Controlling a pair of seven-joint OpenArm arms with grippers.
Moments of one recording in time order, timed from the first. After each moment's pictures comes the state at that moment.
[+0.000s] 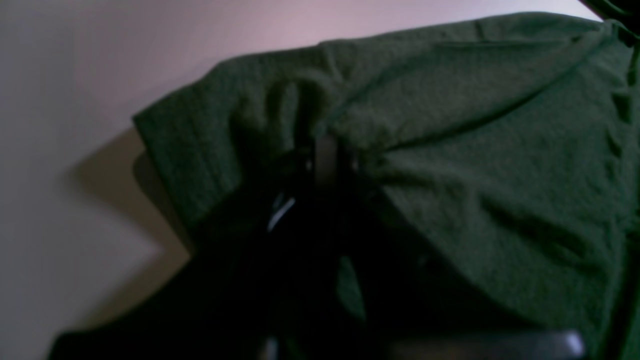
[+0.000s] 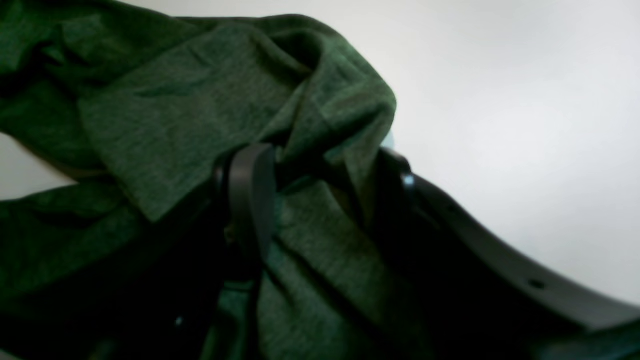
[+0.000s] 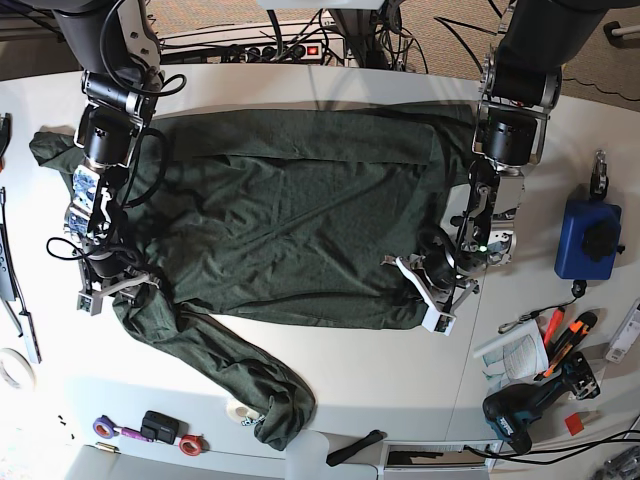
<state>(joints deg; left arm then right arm) -23.5 -7.1 10.0 48.3 -19.0 -22.4 18.9 26.8 18.2 21.7 42.7 7.0 19.3 -16.2</state>
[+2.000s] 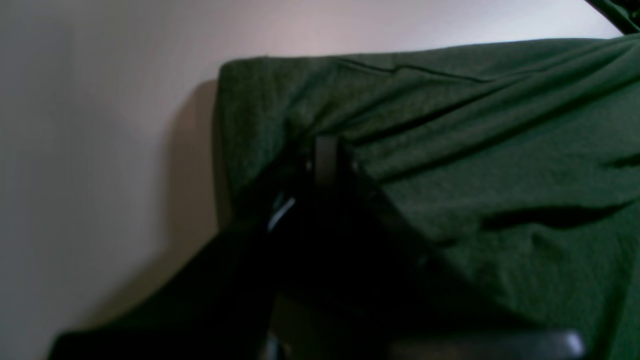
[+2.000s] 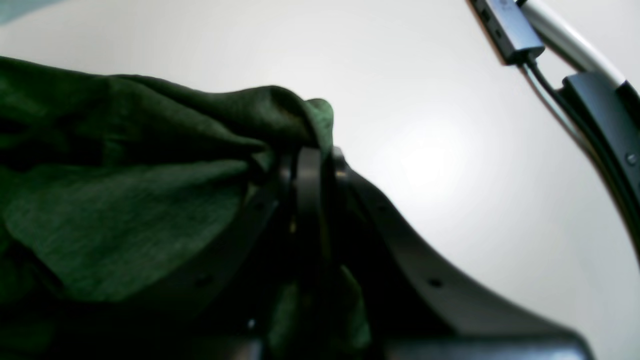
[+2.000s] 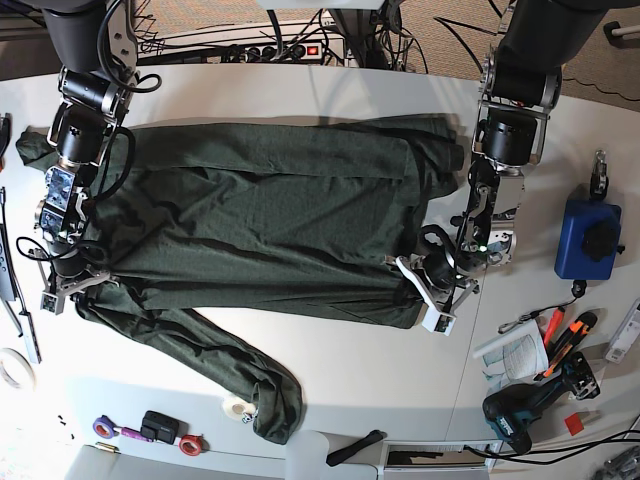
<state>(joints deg) -23.5 -7.0 10.0 48.3 -19.0 -22.4 18.9 26.8 24.4 21.7 42.7 -2.6 14.4 -9.1</state>
